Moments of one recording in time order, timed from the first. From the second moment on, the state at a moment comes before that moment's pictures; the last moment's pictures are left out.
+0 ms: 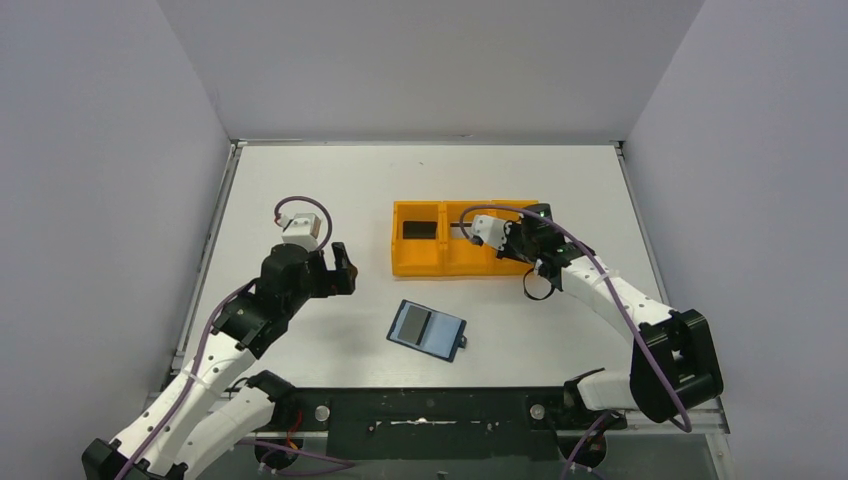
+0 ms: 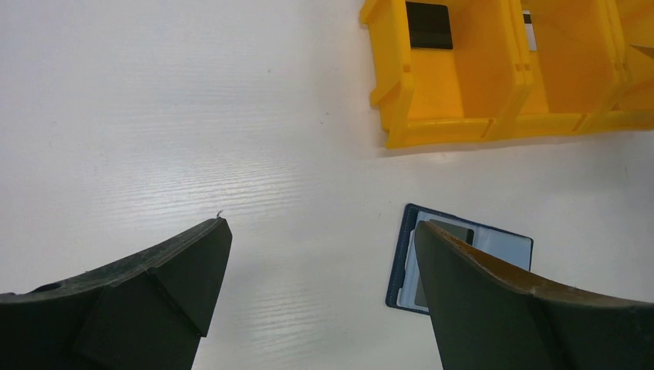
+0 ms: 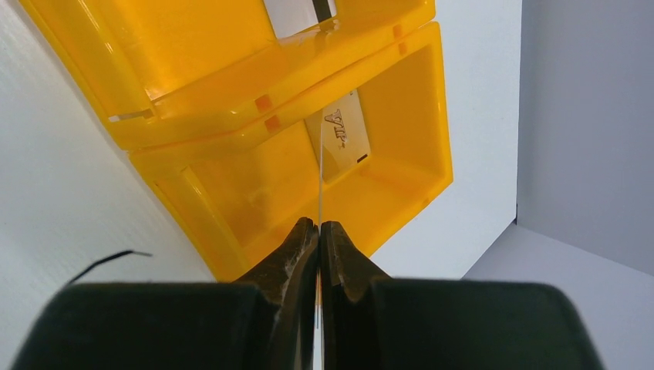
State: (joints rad) left arm -0.52 0.76 0.69 -0.48 -0.20 -0.44; right arm 0.37 1.33 0.82 -0.26 0.00 -1.01
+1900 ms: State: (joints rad) left arm -0.49 0.77 0.69 -0.47 -0.19 -0.43; right arm 0.32 1.69 0.97 -0.10 -0.07 -1.22
